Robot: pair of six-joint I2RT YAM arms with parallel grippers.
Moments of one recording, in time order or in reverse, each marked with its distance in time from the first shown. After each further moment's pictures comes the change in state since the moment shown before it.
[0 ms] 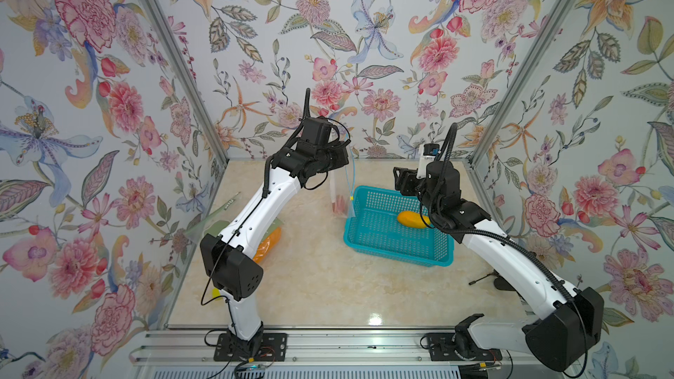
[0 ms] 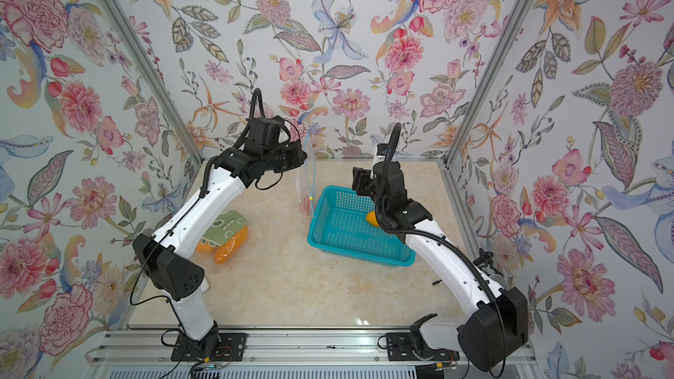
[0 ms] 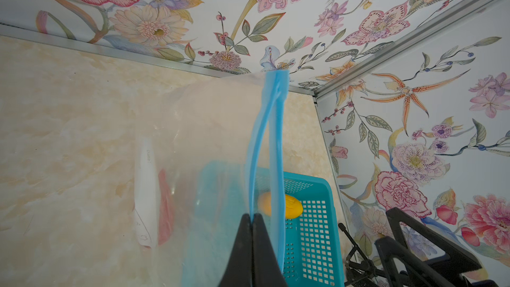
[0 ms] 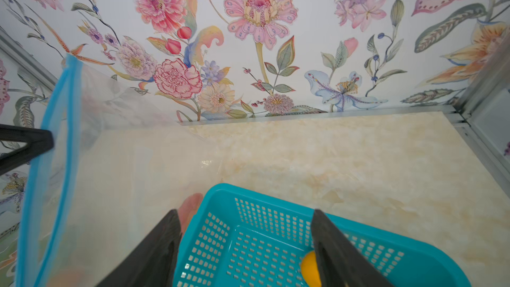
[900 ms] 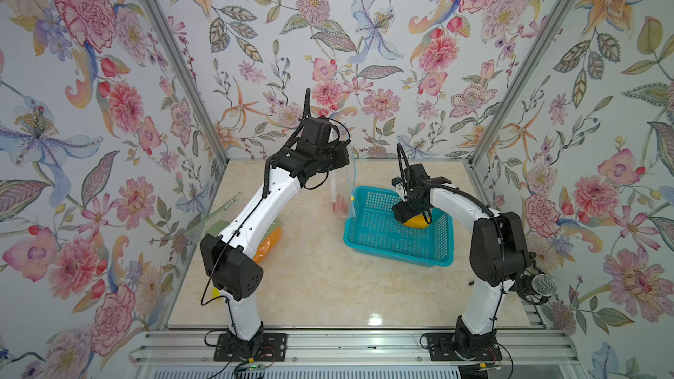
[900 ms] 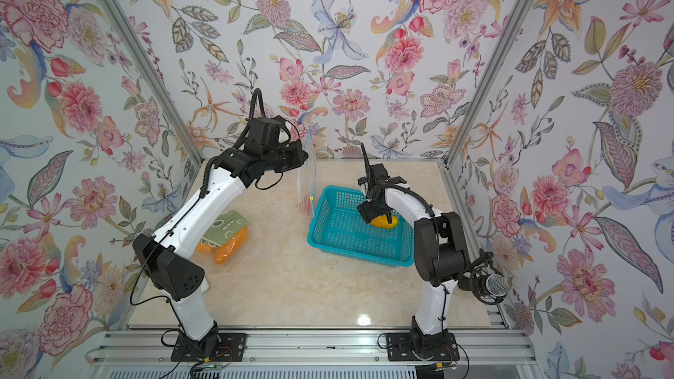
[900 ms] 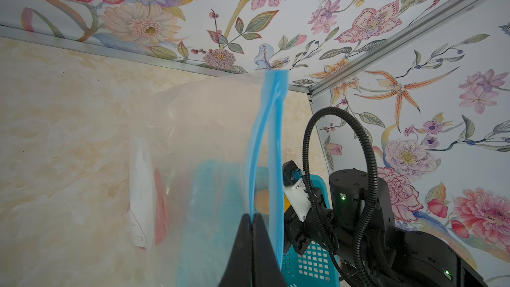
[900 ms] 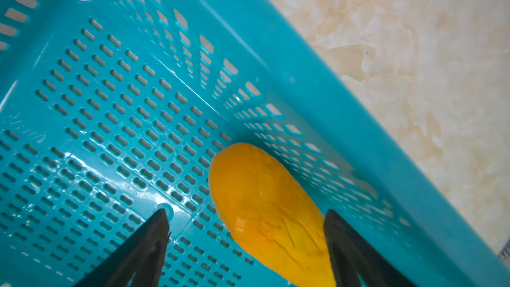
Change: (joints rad) left arm 0.004 0.000 0.000 0.008 0.028 0.000; right arm -0.115 0.603 0.288 -0.510 -0.125 -0.593
